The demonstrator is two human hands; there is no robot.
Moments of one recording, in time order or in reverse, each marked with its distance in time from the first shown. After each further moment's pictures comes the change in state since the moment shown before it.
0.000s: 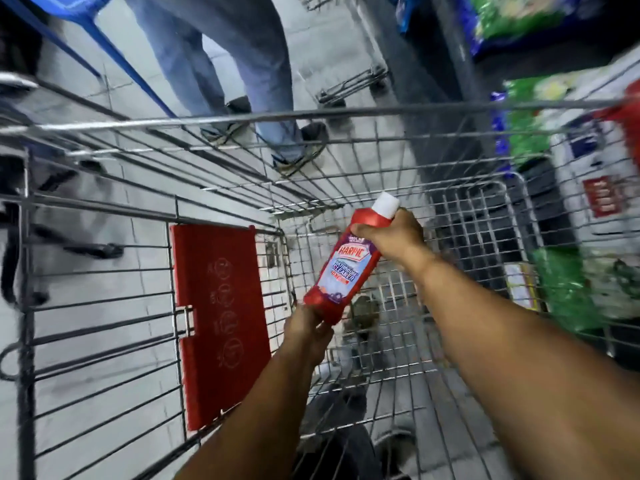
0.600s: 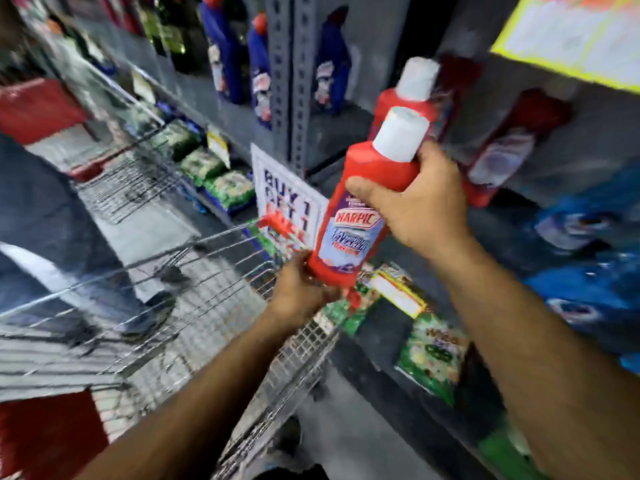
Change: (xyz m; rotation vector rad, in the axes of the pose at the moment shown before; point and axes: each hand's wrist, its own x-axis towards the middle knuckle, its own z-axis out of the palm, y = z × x) left_hand -0.312 -0.097 0.180 0.984 -0.923 1.056; right_hand -0.341 0.007 -0.372 0.275 0.929 -0.583
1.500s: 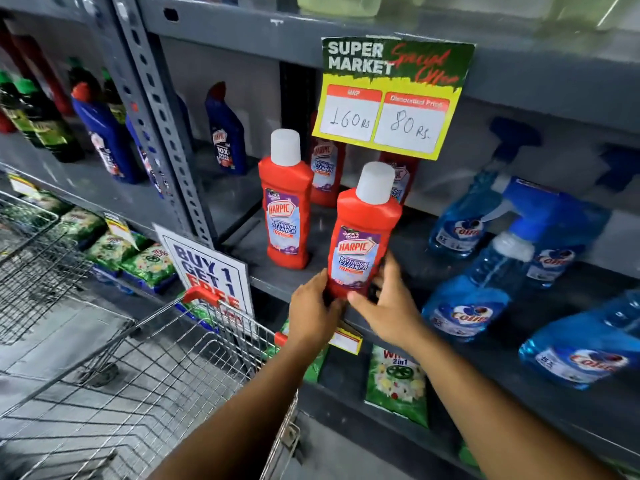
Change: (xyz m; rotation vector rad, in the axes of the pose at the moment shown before) left_hand 0.055 0.023 0.118 0.484 -0.056 0.503; right_hand -0.029 0.158 -0.050 0.048 -0.038 0.301
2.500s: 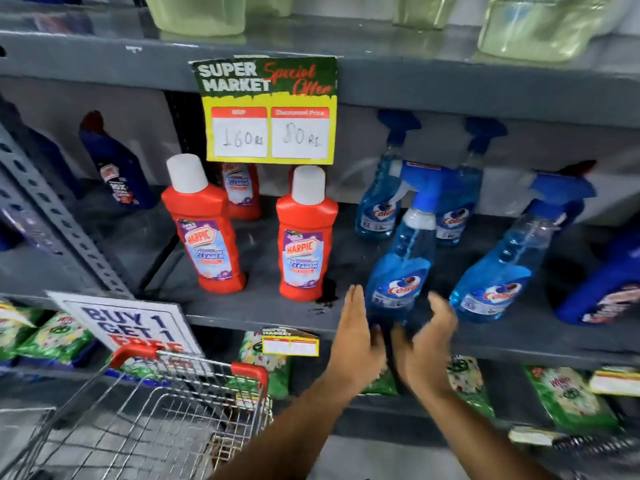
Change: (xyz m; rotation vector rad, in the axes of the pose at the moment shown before) left_hand -0.052 0.060 0.071 -0.132 -0.474 0.215; right_hand -0.096 0.058 -0.043 -0.200 0.795 0.036
